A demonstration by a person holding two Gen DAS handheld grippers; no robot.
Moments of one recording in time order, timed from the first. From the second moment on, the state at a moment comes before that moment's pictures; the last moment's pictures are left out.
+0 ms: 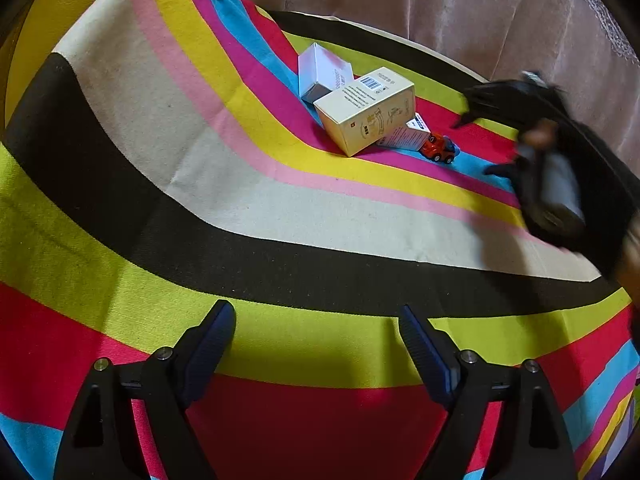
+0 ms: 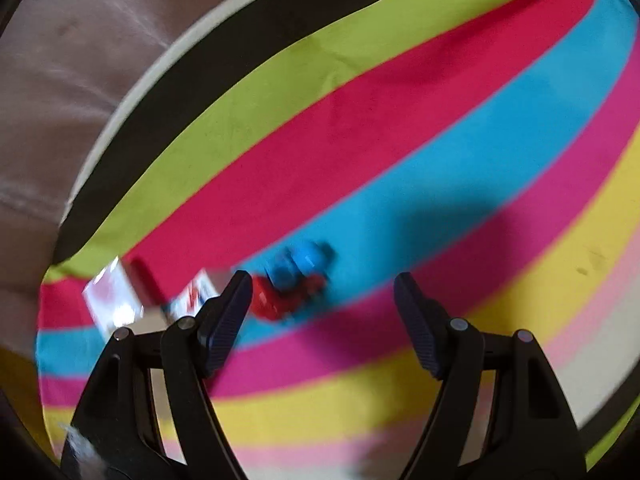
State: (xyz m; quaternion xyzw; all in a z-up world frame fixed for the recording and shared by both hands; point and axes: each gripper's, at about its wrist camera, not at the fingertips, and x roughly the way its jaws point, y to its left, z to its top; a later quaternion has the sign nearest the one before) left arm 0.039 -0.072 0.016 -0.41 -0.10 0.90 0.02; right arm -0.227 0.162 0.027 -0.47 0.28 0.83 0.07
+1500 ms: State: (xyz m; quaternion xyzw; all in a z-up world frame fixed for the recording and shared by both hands) left arm 0.035 -0.056 0.017 -0.43 -0.07 0.90 0.01; right arm -0.098 0.178 0.016 -0.44 0.00 0.90 -0.04
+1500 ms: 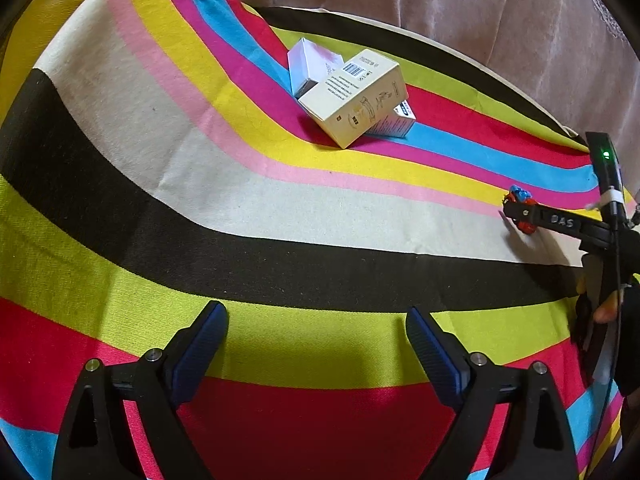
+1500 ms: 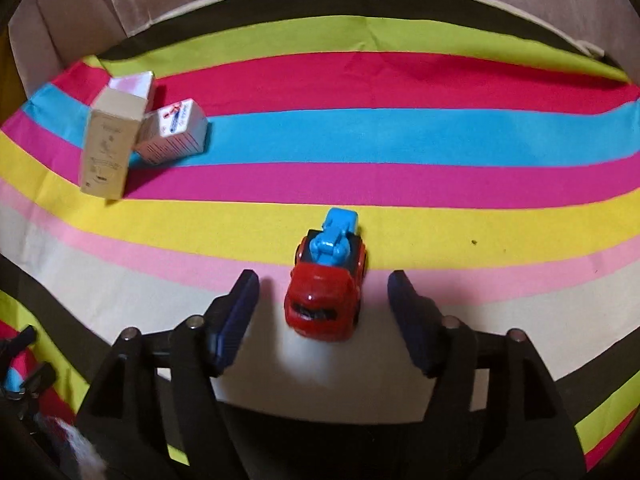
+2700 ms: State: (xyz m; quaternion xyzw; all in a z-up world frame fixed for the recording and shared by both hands) left arm -0.087 -0.029 0.050 -0.43 0.07 0.89 0.08; right arm -0.081 0.184 0.021 -0.43 -0.01 0.90 -0.02
